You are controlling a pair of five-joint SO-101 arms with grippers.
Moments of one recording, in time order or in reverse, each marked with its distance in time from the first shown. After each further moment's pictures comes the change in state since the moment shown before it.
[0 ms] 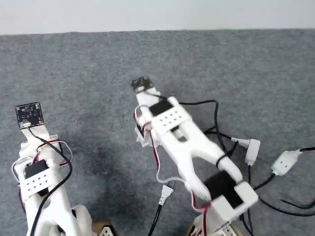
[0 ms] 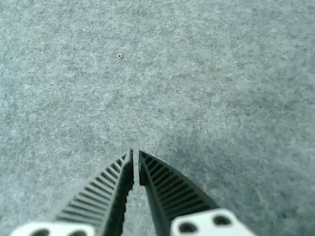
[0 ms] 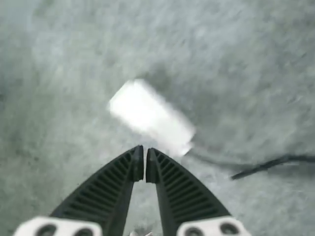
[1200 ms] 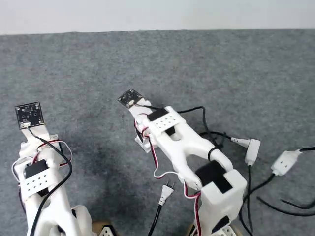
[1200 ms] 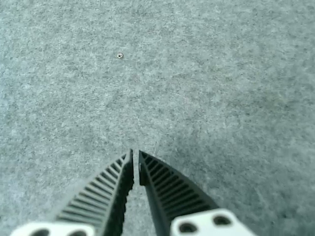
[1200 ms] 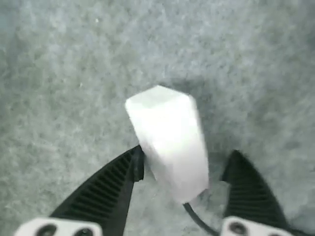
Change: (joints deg) left arm 0.0 0.0 0.0 0.0 0.0; right arm 0.9 10.8 0.6 -12.6 18.1
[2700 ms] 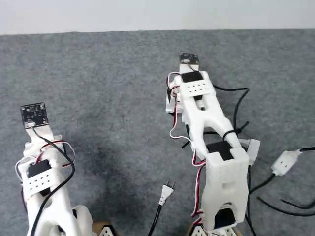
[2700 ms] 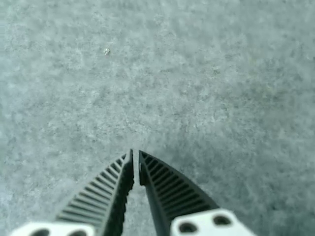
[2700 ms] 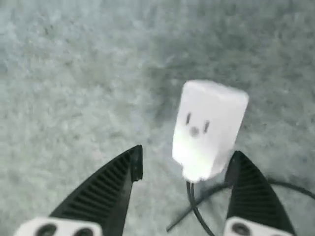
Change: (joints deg) left arm 2.4 0.0 1.0 0.0 0.0; right arm 18.5 15.0 -33.5 21.2 -27.8
